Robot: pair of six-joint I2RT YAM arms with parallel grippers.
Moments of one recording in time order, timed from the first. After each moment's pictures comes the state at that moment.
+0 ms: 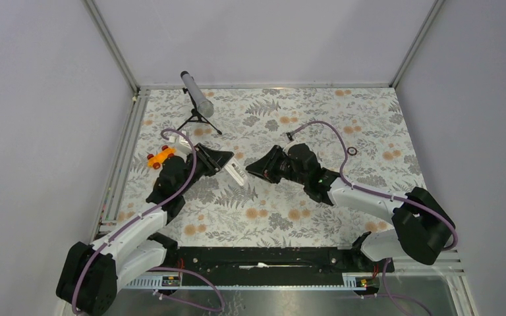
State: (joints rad) left arm -0.42 0.94 0.39 0.44 0.20 -0.96; right arm 0.81 1.38 0.72 0.32 -0.16 1.29
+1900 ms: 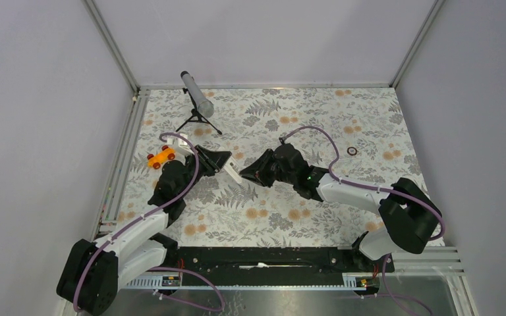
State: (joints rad) left arm -0.43 0.95 0.34 0.57 0.15 -0.89; right arm 0.86 1.49 0.81 0.19 -0.11 1.40
